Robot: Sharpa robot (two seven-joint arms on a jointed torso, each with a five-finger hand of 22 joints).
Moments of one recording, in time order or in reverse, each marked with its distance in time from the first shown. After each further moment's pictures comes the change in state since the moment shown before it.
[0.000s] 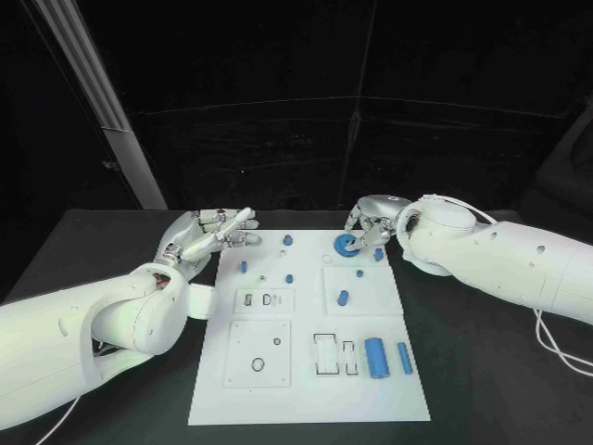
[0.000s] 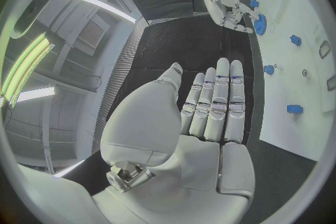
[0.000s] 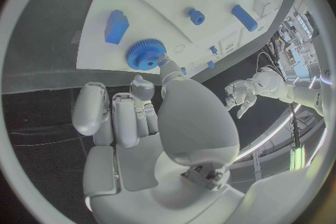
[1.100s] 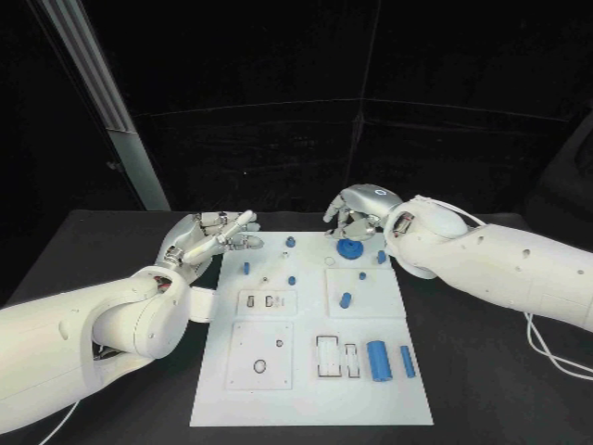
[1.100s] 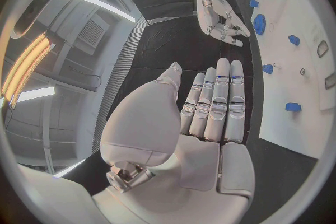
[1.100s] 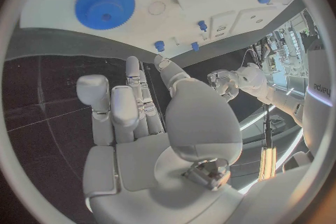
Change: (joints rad) left arm -0.001 -0.006 0.000 0.012 0.000 -0.006 0.001; left_hand -0.004 -0.004 -0.003 0.003 0.000 0.000 0.000 0.004 0.000 0.000 0.000 0.003 0.000 0.000 0.000 0.000 -0.001 0.000 0.000 0.000 0.004 0.001; right arm 0.001 0.023 -0.005 0.005 -0.006 -0.217 0.177; right_hand -0.150 -0.024 0.235 -0.183 -0.031 0.109 -0.017 -0.021 0.009 0.053 -0.013 -0.727 -0.814 0.000 -0.008 -0.172 -0.283 0.031 -0.069 -0.009 -0.138 -0.234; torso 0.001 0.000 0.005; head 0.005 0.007
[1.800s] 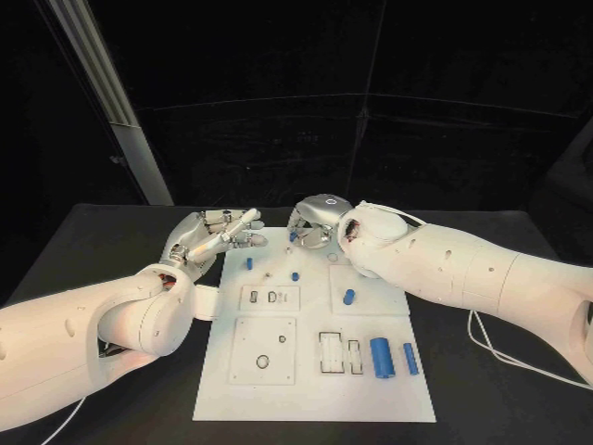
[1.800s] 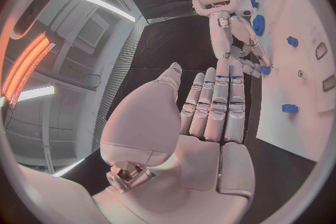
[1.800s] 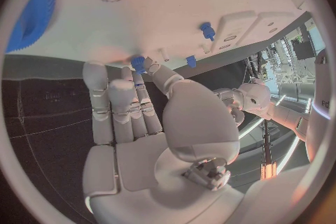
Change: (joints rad) left arm -0.006 0.017 0.000 -0.003 0.000 -0.003 0.003; left_hand 0.000 0.000 0.000 0.000 0.000 0.000 0.000 0.000 0.000 0.000 0.000 0.001 0.000 0.000 0.000 0.004 -0.001 0.000 0.000 0.000 0.000 0.001; right arm -0.013 0.282 -0.032 -0.246 -0.096 0.043 0.033; right_hand 0.032 0.046 0.179 -0.127 -0.134 -0.032 0.051 -0.043 -0.017 -0.260 0.069 -0.259 -0.136 -0.037 0.054 -0.175 -0.263 0.016 -0.121 0.044 -0.138 -0.228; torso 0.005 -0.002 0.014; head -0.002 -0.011
